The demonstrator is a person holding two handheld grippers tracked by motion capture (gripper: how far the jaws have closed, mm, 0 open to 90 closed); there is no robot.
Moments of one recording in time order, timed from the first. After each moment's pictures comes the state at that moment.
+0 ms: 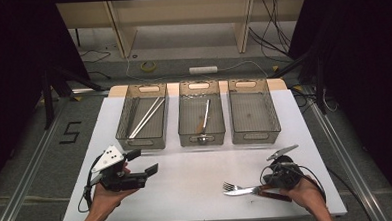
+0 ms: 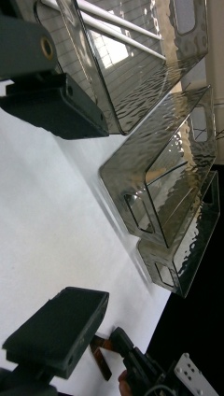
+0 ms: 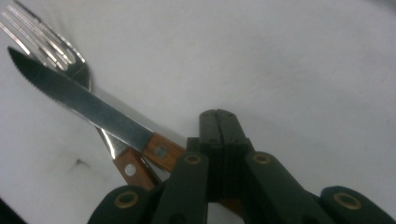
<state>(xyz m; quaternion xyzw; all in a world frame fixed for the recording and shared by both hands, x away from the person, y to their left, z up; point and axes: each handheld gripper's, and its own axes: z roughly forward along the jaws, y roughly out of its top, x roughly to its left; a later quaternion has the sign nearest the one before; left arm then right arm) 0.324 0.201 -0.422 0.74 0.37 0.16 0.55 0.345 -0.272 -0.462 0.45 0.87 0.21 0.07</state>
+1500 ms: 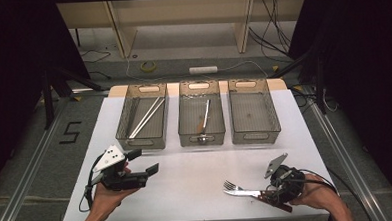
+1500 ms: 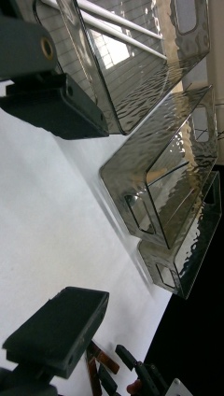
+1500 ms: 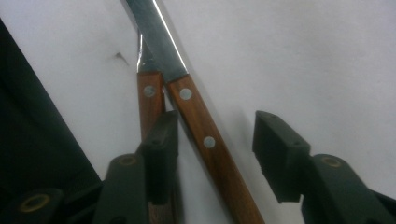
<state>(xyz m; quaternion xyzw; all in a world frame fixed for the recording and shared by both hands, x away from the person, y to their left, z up) 0.325 0.200 -0.423 0.74 0.37 0.16 0.54 0.327 -0.266 -0.448 0.26 0.96 0.11 0.06</state>
